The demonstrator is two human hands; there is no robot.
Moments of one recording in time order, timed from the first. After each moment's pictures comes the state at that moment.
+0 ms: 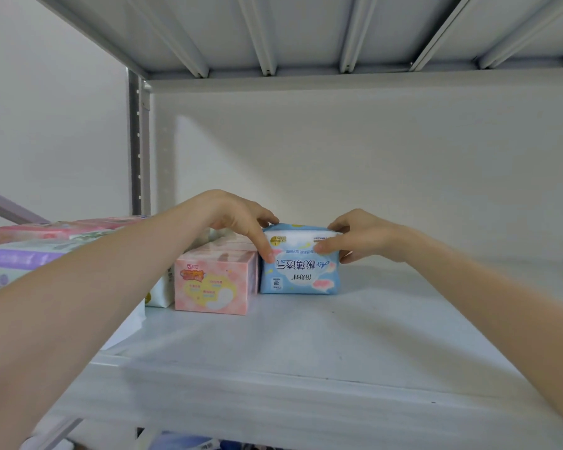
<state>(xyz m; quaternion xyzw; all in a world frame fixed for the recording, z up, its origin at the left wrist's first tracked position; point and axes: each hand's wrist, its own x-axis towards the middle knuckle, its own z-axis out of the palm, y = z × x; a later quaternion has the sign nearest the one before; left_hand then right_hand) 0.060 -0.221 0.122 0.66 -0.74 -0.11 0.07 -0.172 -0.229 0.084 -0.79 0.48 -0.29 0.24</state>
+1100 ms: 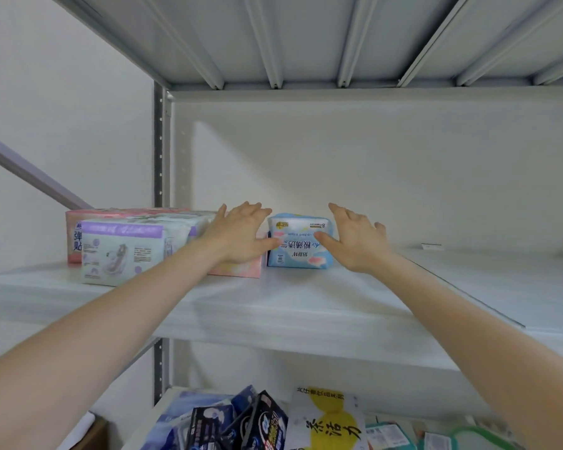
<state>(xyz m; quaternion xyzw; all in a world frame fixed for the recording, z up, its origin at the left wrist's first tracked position) 0.061 -0.128 0.052 0.62 -0.73 0.19 0.19 -0.165 -0.153 0.043 -0.77 0.54 -0.30 -0.15</state>
